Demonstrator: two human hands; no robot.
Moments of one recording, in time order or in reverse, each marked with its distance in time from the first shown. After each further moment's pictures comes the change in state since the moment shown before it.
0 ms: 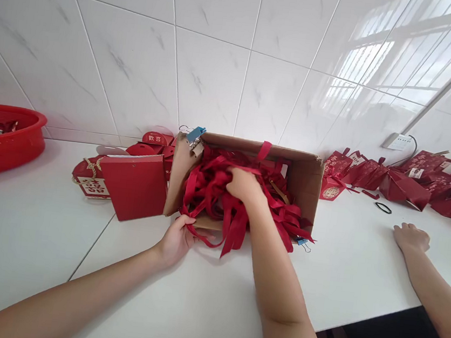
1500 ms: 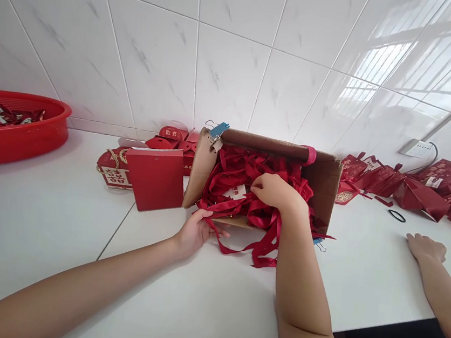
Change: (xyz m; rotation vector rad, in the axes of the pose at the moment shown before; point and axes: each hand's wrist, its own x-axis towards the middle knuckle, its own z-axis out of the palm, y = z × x) left_hand -0.005 0.003 0.004 0.013 -0.103 0.003; right_hand -0.022 0.004 -0.031 -0.166 -0.266 0.056
